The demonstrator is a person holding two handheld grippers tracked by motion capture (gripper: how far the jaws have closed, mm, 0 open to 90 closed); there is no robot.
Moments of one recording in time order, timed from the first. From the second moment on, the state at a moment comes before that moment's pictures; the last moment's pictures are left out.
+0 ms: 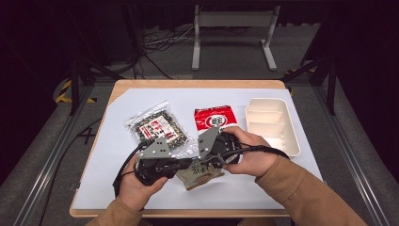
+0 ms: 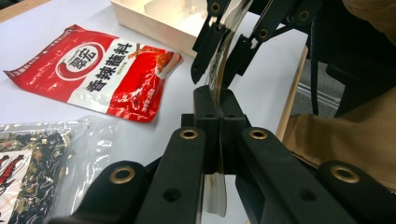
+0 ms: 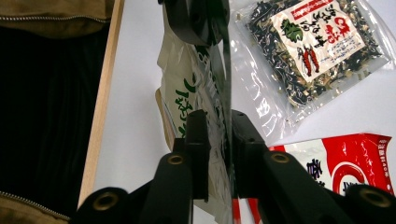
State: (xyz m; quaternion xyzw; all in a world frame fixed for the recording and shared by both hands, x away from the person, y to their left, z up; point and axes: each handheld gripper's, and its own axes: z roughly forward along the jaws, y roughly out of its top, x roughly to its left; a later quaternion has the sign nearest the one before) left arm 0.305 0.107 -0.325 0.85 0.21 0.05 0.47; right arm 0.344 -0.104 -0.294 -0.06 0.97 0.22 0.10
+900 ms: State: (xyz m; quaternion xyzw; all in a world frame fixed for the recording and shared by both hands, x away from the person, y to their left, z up) left arm 0.302 0.125 -0.330 0.81 0.22 0.10 0.53; right arm 0.354 -0.128 -0.272 -0.03 0.97 0.22 0.08
